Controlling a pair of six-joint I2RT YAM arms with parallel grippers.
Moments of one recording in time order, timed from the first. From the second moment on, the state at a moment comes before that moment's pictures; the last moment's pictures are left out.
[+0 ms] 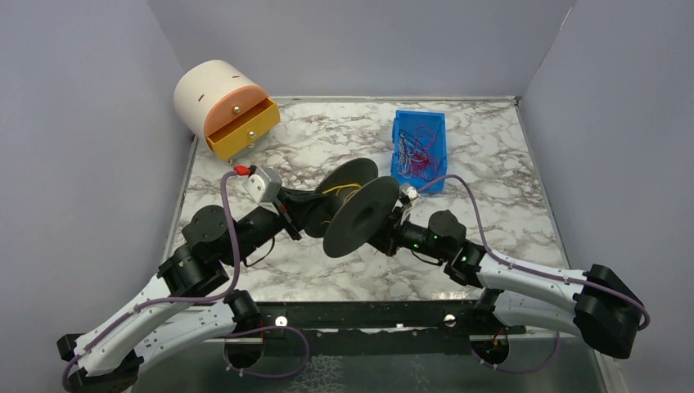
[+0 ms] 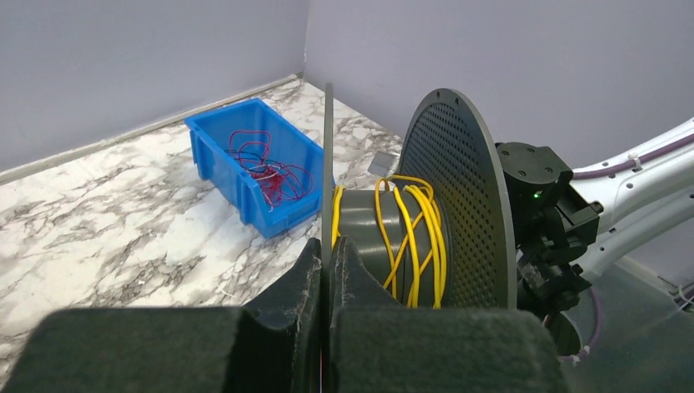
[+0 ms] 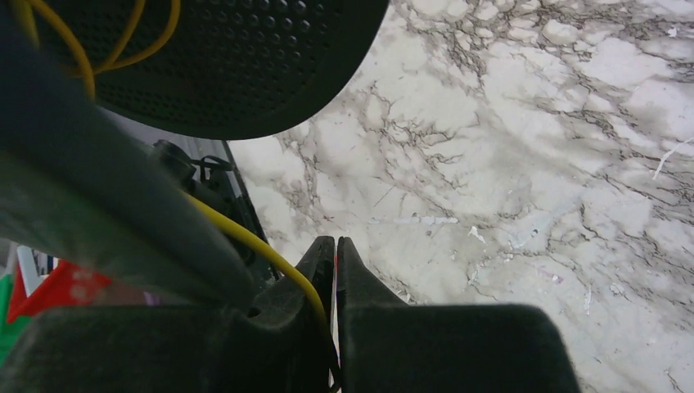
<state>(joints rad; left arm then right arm) -0.95 0.59 0.91 -0.21 -0.05 -0.20 0.92 1.06 0.40 0.53 -0.21 0.47</state>
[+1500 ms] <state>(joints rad) -0.95 0.55 0.94 -0.17 -0.11 -0.15 0.92 0.57 0.62 -0.06 0.02 0.26</state>
